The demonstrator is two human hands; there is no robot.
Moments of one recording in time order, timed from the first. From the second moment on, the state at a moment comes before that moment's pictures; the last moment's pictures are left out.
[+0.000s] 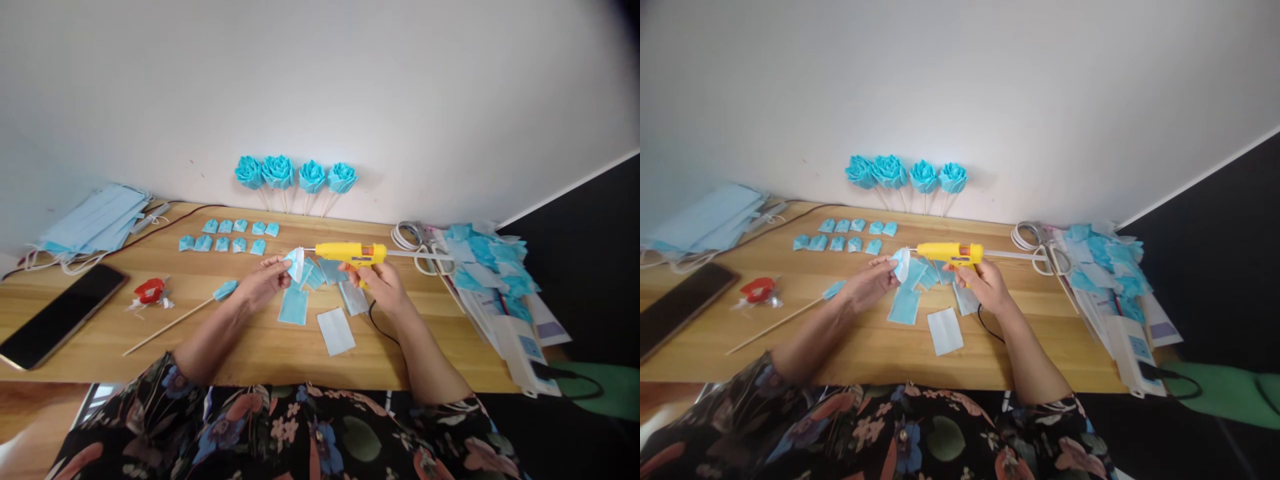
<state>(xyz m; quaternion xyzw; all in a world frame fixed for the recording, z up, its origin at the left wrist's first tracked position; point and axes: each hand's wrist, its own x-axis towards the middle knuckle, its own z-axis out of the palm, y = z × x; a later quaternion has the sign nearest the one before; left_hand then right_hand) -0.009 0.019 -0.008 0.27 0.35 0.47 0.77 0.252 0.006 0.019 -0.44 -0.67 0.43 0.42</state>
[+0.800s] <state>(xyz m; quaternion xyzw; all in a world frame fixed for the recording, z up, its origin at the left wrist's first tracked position) -0.009 0.021 -0.007 0.22 0.35 0.51 0.76 0.247 0.006 0.018 -0.44 -0.70 0.43 0.37</state>
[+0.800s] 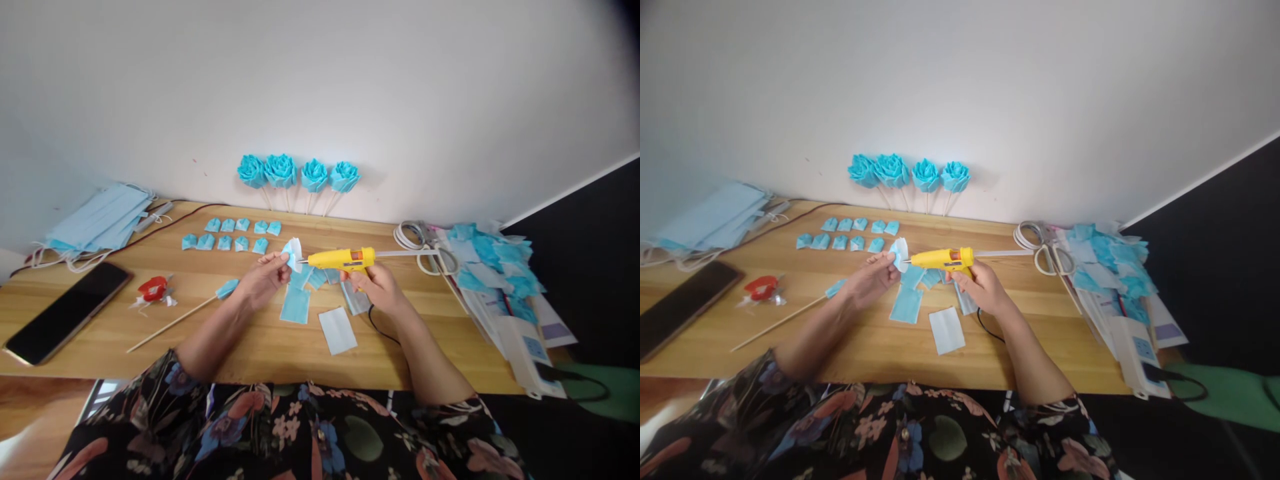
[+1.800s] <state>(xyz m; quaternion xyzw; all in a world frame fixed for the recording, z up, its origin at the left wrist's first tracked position) -0.009 0.021 -0.005 0.23 0.34 0.52 0.75 0.244 0.004 0.023 -0.46 -0.74 0.37 0.34</state>
